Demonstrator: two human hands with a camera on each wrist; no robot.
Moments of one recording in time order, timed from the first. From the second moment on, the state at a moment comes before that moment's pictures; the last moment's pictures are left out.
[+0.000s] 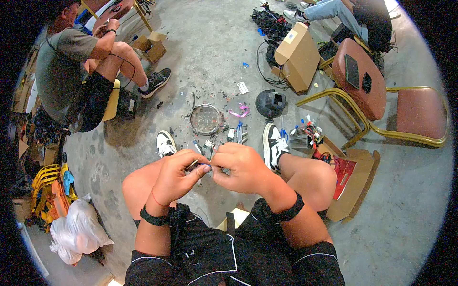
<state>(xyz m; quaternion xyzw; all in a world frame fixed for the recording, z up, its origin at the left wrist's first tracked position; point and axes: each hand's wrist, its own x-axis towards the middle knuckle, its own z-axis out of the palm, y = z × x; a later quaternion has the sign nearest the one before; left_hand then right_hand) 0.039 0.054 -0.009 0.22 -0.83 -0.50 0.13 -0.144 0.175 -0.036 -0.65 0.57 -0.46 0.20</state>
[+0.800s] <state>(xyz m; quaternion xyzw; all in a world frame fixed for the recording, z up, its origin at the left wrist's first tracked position) 0.041 0.052 -0.007 0.26 -0.78 -0.55 0.14 -0.147 0.173 -0.026 -0.62 0.58 -0.47 0.25</state>
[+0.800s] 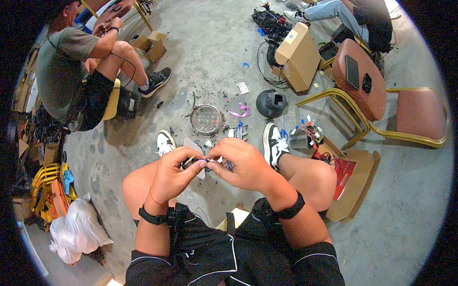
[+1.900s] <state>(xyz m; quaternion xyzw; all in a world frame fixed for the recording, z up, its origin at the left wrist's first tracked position) 0.045 0.055 -0.010 0.25 -0.63 -0.72 0.14 -0.157 0.180 -0.027 -0.50 0.55 -0.54 0.40</state>
